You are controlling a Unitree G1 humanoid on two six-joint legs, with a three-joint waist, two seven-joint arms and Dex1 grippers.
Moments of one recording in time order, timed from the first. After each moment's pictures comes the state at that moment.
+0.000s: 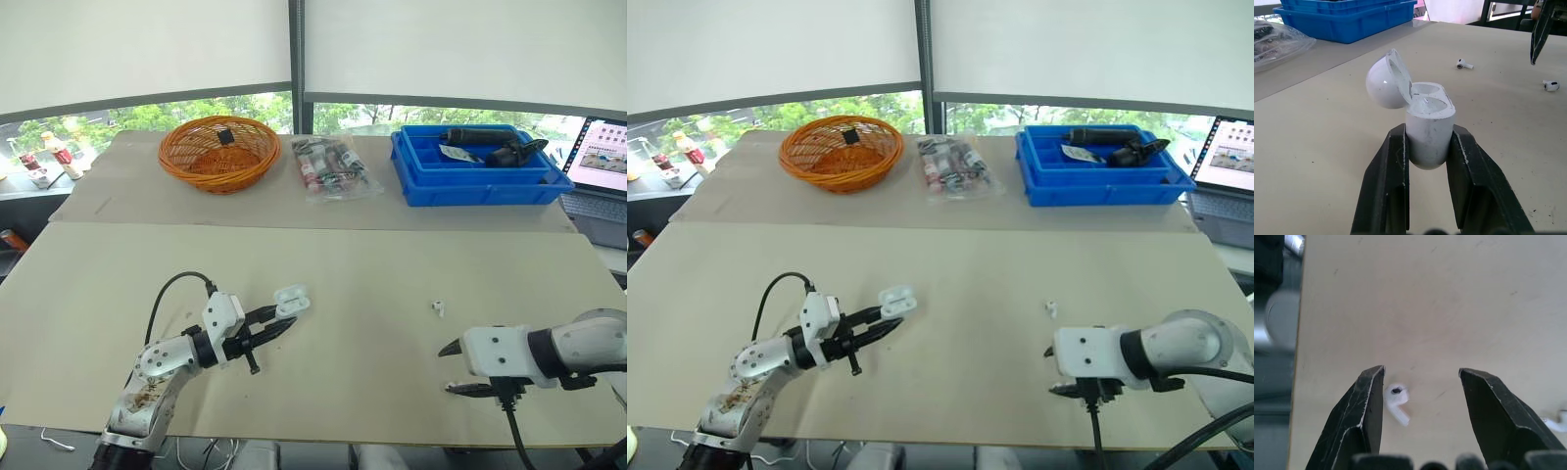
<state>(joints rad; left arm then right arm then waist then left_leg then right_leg) -0.01 0.48 -0.04 -0.20 -0.38 0.05 -0.93 0.06 -1.27 0.01 -0.59 0.10 0.30 1.24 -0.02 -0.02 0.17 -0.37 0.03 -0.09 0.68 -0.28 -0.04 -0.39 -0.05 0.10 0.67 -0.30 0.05</state>
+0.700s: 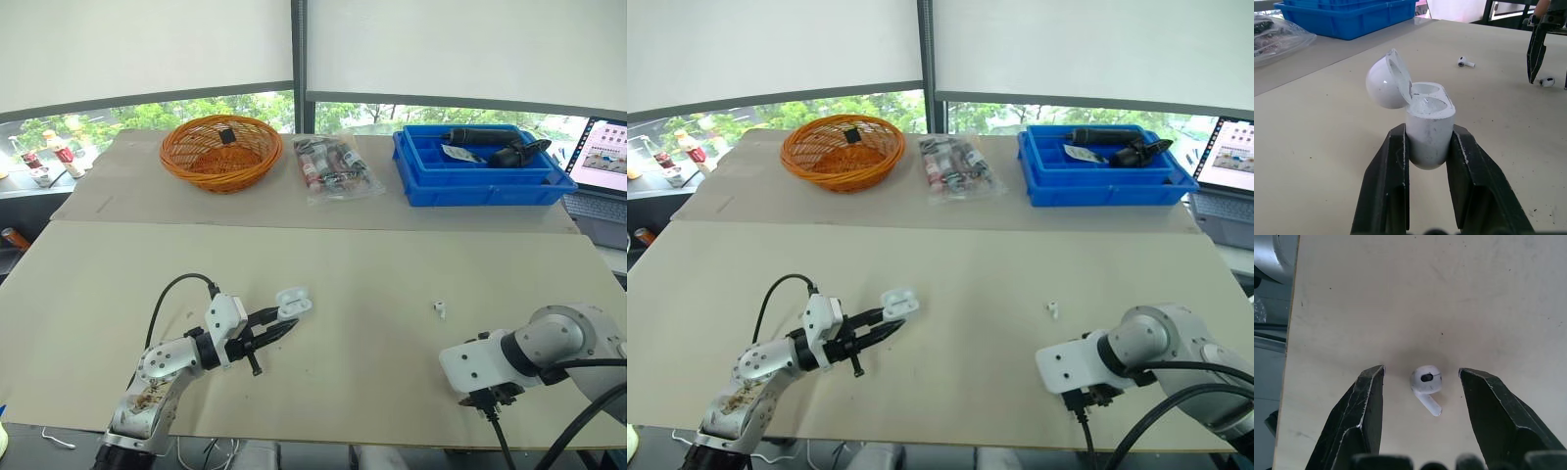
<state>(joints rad) -0.01 0.48 -0.06 -0.20 -0.38 0.05 -0.91 -0.14 -1.26 0.27 -0.51 -0.10 0.27 1.34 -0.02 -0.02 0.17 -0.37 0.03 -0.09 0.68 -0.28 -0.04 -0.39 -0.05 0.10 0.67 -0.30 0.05</state>
